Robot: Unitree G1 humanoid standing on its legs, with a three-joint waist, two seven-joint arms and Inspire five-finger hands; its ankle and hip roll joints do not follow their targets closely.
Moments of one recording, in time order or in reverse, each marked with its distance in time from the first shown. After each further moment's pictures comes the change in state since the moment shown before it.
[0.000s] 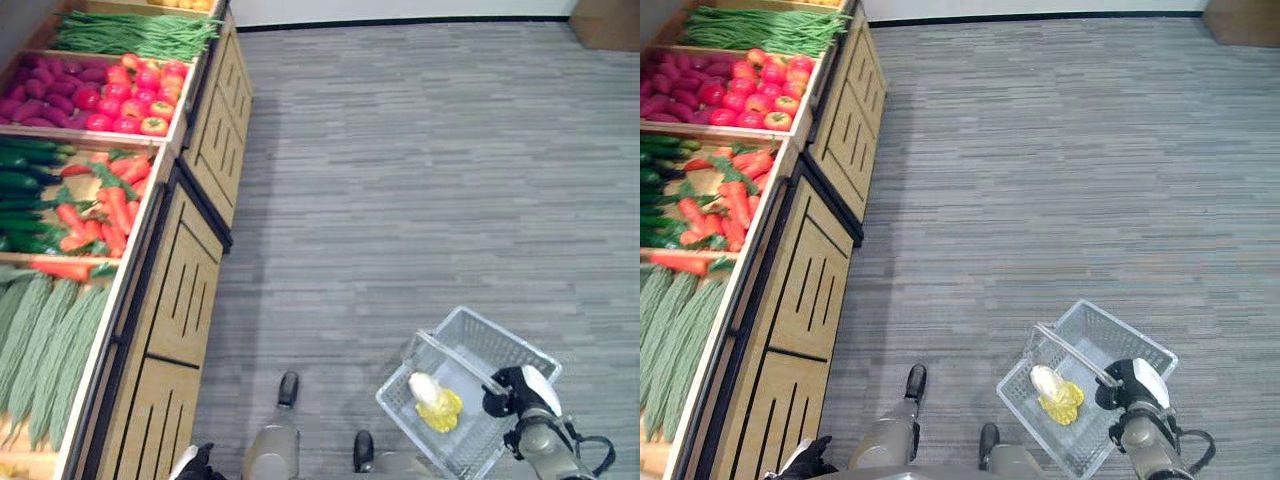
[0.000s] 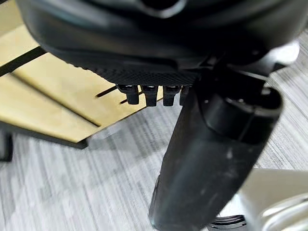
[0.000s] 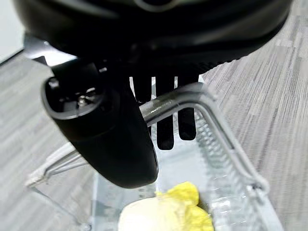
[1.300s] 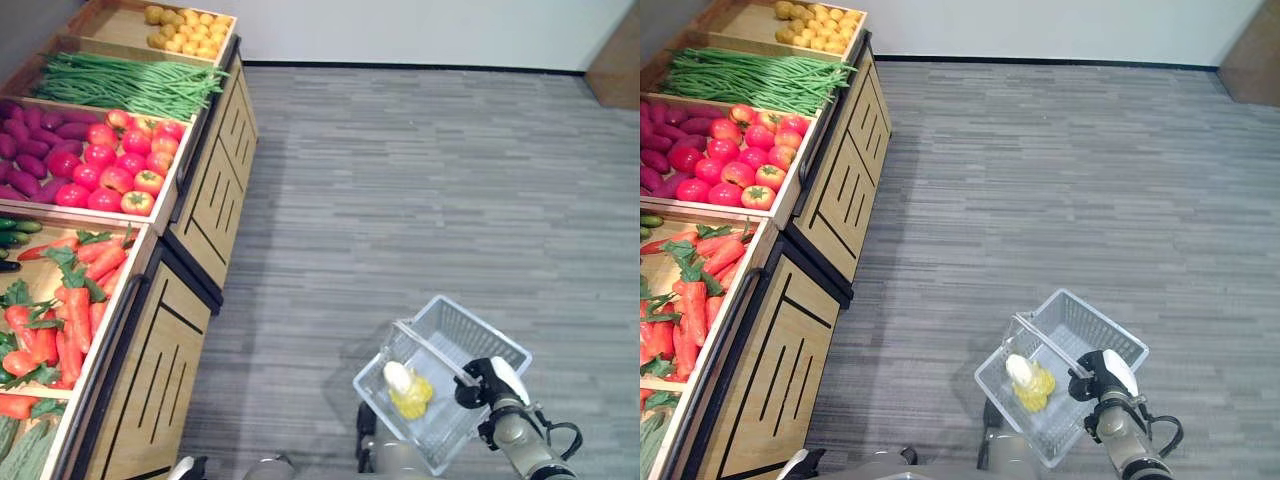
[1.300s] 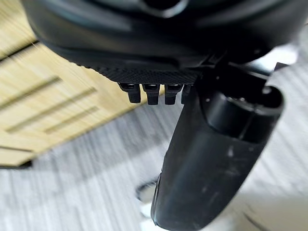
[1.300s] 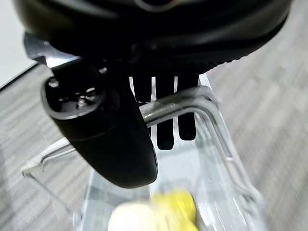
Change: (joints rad) left arm -0.022 -0.033 0.001 0.036 0.076 0.000 0.017; right arm -0.061 0.014 0.041 -0.063 -0.035 0.005 0.032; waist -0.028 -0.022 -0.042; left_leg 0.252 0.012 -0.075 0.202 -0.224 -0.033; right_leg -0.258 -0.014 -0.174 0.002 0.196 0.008
